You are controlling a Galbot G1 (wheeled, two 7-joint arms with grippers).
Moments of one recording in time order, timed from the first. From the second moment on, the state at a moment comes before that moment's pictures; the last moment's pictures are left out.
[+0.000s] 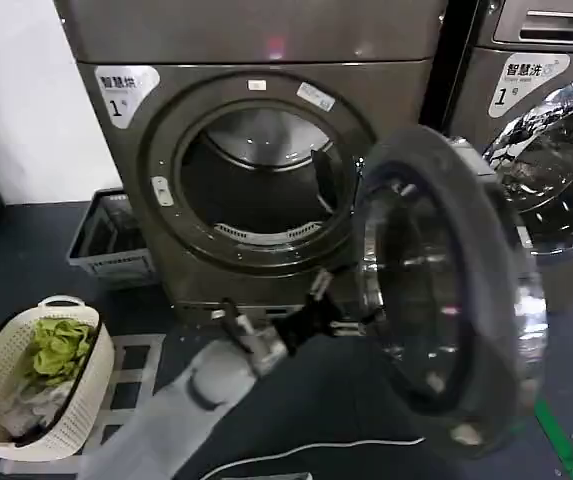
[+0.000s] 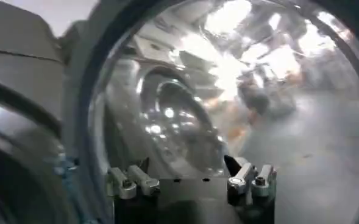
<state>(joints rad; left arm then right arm) 0.65 -1.19 0.27 -1.68 -0.14 -0.20 0.29 -1.72 1.31 2.18 1.62 0.07 0.05 0.19</state>
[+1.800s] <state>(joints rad) 0.38 -0.67 0.52 -1.79 0.48 -0.64 0.45 -1.68 1.12 2.19 1.32 -0.02 0.07 0.26</state>
